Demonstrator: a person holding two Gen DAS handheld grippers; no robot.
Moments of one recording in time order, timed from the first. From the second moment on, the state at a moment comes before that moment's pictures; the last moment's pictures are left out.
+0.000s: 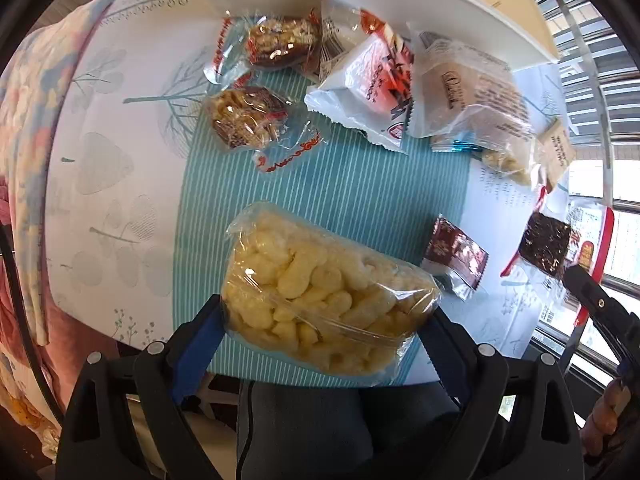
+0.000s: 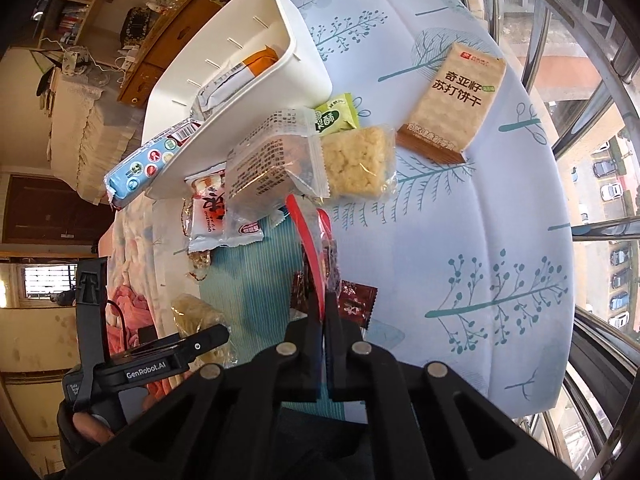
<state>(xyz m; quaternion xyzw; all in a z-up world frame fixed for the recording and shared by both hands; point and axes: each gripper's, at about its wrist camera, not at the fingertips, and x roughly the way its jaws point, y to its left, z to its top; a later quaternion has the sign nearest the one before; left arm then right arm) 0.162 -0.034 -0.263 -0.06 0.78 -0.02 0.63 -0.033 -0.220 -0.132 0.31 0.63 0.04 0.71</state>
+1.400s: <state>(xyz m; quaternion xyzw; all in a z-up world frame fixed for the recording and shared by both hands) 0.237 -0.025 -0.008 -0.07 0.52 -0.13 0.84 0.078 -0.188 -0.026 0.24 0.49 0.11 0.83</state>
